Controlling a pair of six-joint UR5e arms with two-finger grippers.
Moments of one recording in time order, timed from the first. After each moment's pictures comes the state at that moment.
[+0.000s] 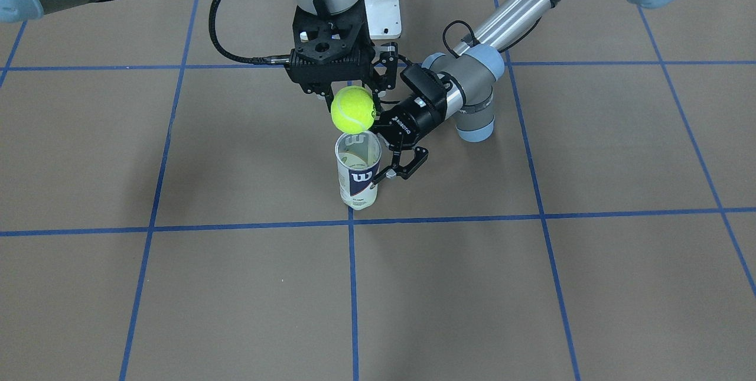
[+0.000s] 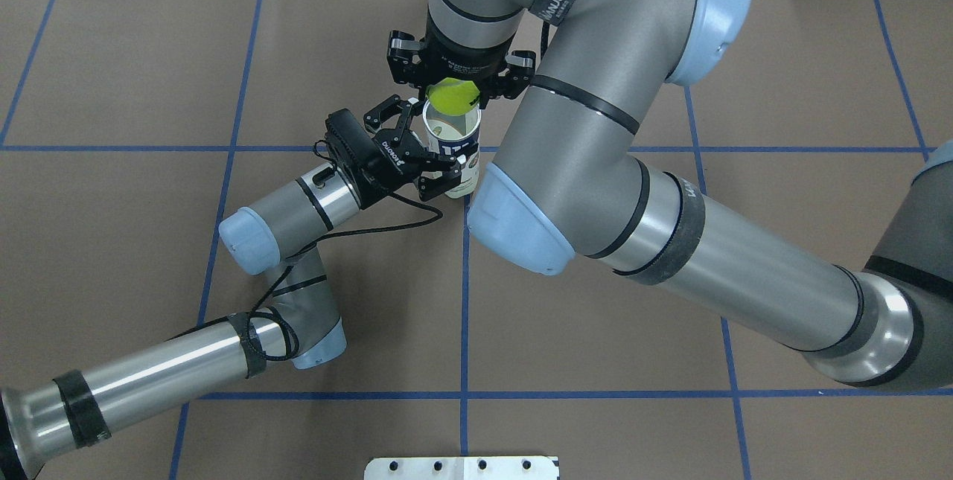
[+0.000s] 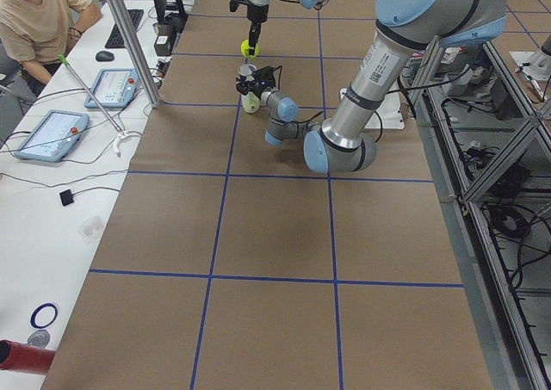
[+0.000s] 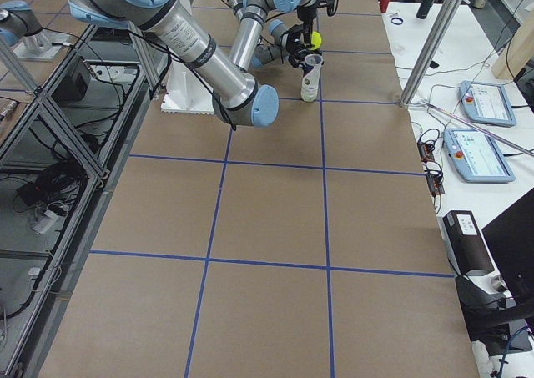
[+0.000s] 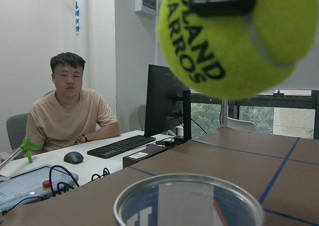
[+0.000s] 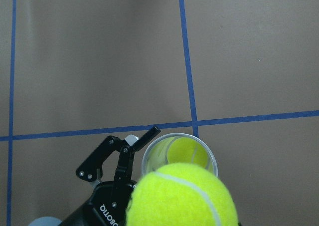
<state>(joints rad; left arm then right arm) -0.47 -2.32 -0.99 -3.54 -1.31 -0.35 0.68 -0.57 1.71 -1.85 1.93 1.21</state>
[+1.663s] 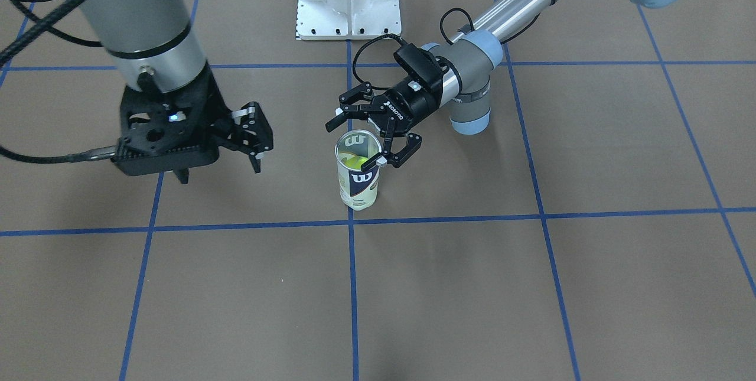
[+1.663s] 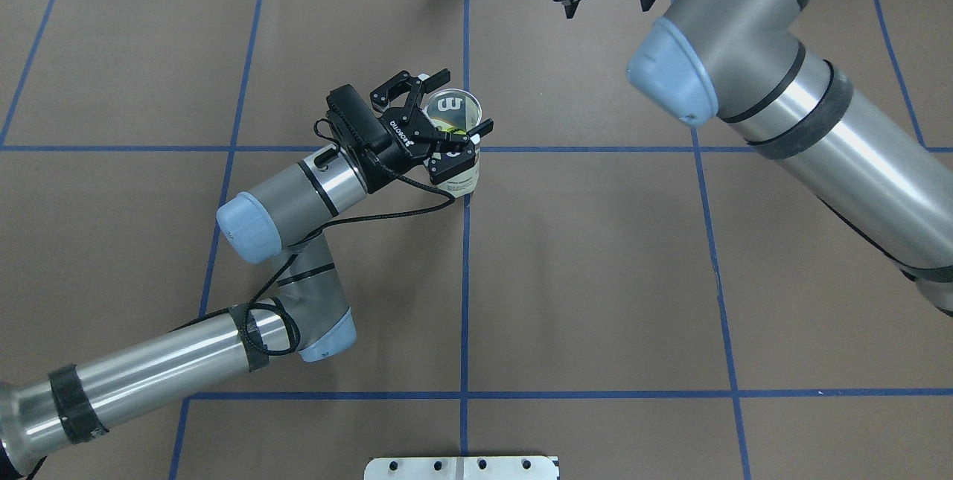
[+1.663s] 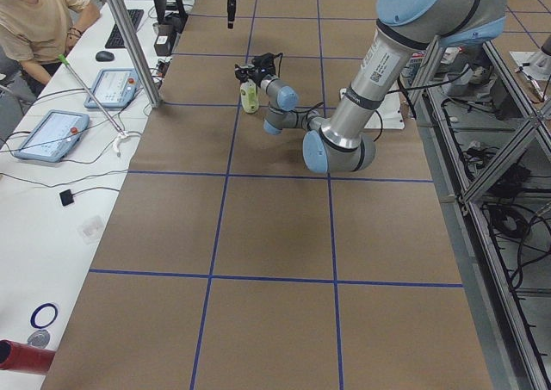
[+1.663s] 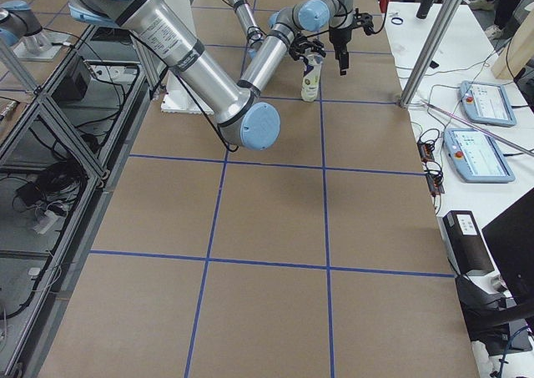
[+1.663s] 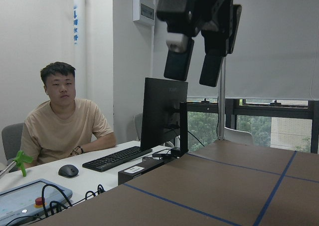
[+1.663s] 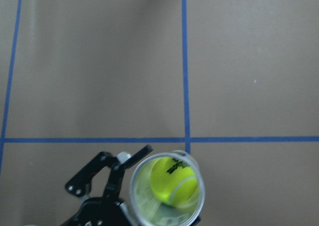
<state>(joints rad) -0.50 -2.32 -1.11 -3.47 -1.31 -0.35 0.98 -0.75 1.70 -1.84 2.06 0.70</state>
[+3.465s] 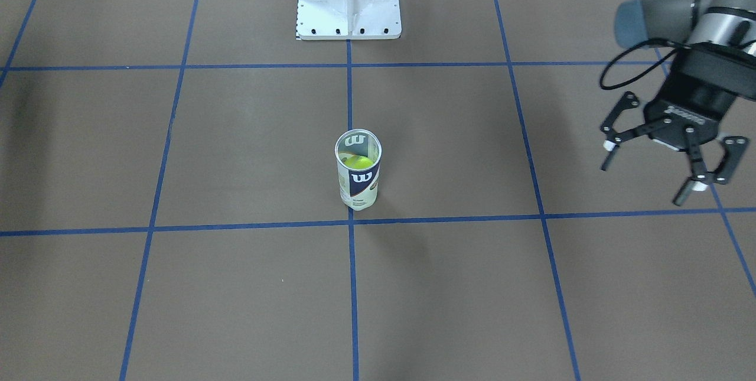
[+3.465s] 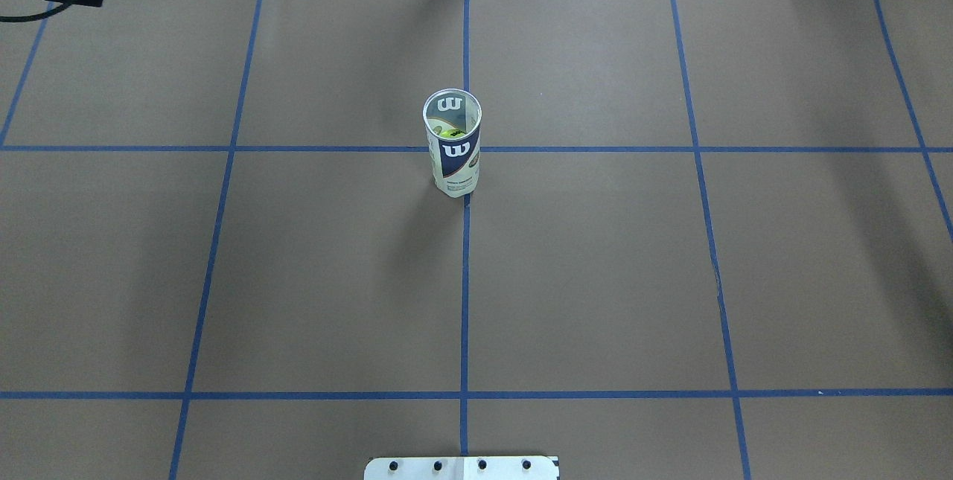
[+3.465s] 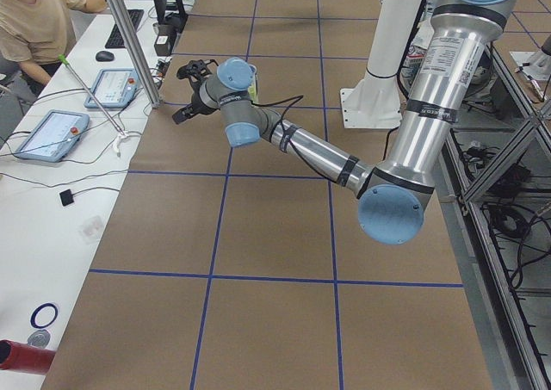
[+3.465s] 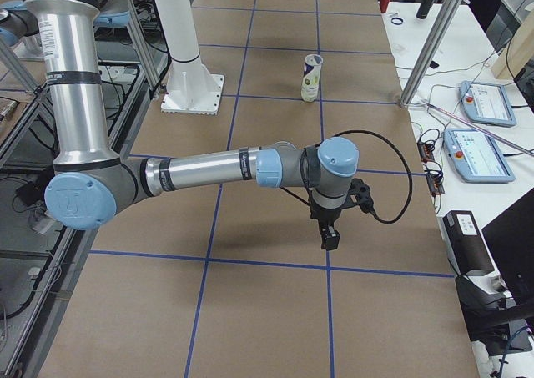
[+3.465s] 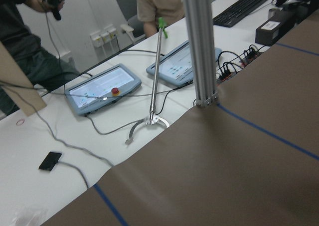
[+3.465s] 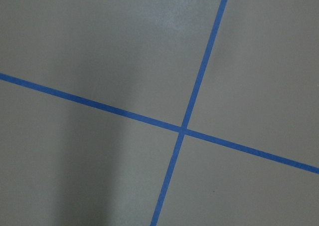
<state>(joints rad) -1.27 -1.84 -1.74 -2.28 -2.17 -0.25 1.56 -1.49 1.66 -1.71 2.27 -0.24</state>
